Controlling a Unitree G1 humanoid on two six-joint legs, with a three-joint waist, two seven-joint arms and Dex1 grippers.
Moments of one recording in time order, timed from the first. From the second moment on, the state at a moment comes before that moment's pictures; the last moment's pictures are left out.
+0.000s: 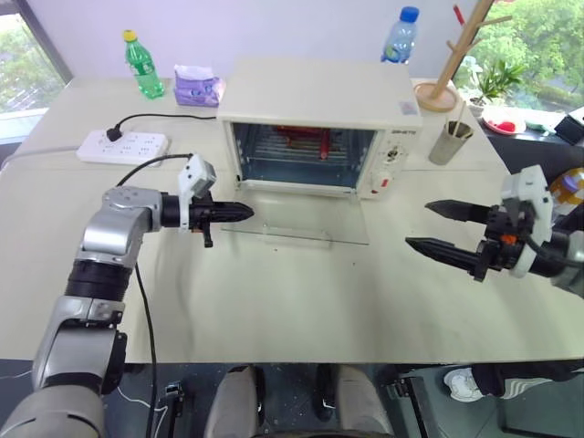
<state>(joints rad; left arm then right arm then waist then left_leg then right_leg) -0.67 0.62 -0.07 0.29 -0.28 0.44 -1.26 -0.14 -0.93 -0.45 -0.42 0.78 0.82 0.92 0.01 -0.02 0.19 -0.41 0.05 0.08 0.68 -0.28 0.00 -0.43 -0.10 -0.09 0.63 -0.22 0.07</state>
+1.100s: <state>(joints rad) -0.63 0.87 0.20 0.00 -0.62 0.82 -1.19 -0.57 -0.76 0.06 -0.33 0.44 0.64 0.70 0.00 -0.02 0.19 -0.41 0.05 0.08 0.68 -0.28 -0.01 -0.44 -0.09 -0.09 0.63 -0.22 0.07</state>
